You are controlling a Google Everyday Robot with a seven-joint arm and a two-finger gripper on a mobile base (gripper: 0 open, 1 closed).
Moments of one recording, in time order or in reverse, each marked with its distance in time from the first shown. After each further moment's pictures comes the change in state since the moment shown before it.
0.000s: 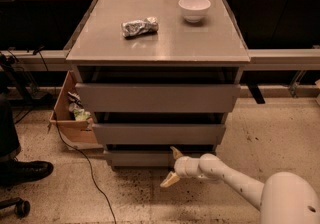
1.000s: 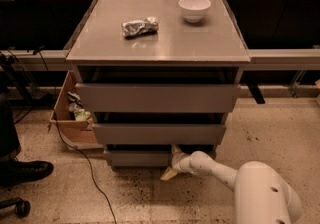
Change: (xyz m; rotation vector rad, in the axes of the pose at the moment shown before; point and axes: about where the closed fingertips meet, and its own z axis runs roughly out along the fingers) arm 0.046 -0.042 0.047 0.097 0.140 -0.073
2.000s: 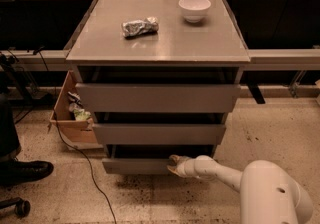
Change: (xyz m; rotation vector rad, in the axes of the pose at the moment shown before) arm 0.027 0.023 -0.023 -0.032 0.066 -0.053
